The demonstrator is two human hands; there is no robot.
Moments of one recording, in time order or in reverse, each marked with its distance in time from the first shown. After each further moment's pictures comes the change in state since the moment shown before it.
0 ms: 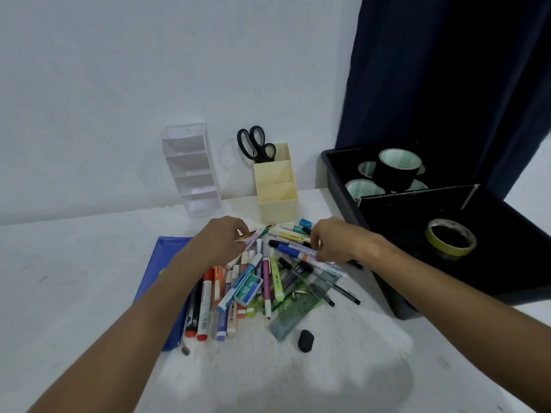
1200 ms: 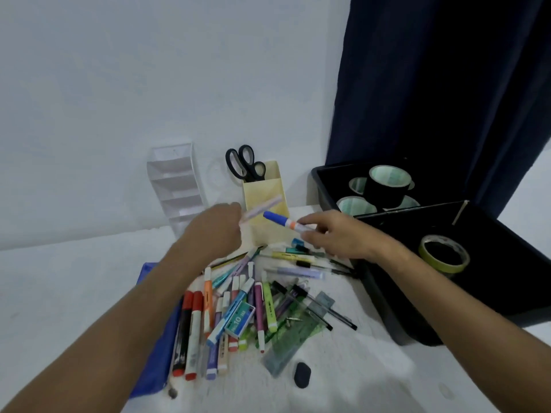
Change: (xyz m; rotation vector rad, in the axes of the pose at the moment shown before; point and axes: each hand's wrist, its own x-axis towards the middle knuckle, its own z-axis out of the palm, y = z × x) left_hand 0.046 0.019 -0.028 0.264 0.224 0.131; right_hand -0.003 0.019 -0.032 0.520 0.171 -0.136
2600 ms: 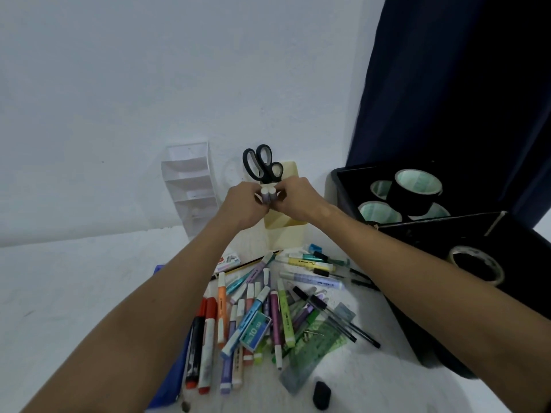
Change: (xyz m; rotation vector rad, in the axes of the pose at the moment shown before) left_hand 0.067 -0.009 0.008 -0.490 0.064 -0.189; right_hand 0.140 -0.039 0.029 -0.100 0.222 -0.129
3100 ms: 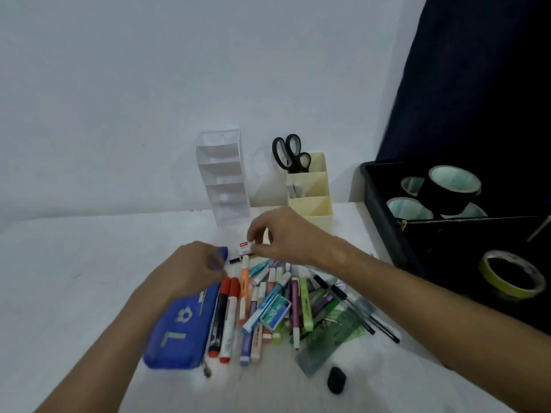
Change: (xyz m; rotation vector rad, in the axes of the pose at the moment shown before) left_hand -0.145 -0.077 -0.054 0.184 -0.313 -0.302; right_hand -0.076 -0.059 0.032 -0.007 -0.234 -0.444
